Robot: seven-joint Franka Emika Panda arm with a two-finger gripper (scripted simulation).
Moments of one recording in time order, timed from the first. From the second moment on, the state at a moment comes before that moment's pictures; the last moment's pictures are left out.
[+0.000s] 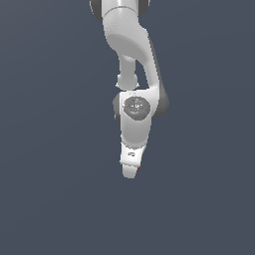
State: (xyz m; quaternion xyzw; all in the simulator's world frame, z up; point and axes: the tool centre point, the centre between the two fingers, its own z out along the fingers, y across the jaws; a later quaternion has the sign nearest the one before) arm 0.062 0.022 0.101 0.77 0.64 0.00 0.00
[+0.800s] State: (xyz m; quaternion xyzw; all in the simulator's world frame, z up) arm 0.066 0.021 0.088 0.75 0.67 0.00 0.00
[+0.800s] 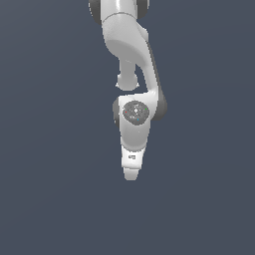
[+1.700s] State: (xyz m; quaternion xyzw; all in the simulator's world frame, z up) arm 0.065 0.021 0.047 0.74 0.67 0.00 0.00
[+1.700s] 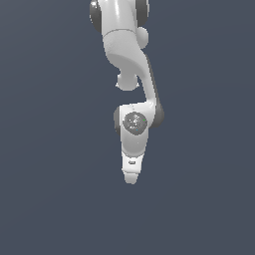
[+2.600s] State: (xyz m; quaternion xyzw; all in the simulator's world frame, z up) arm 0.052 0.020 0.083 0.74 0.67 0.00 0.00
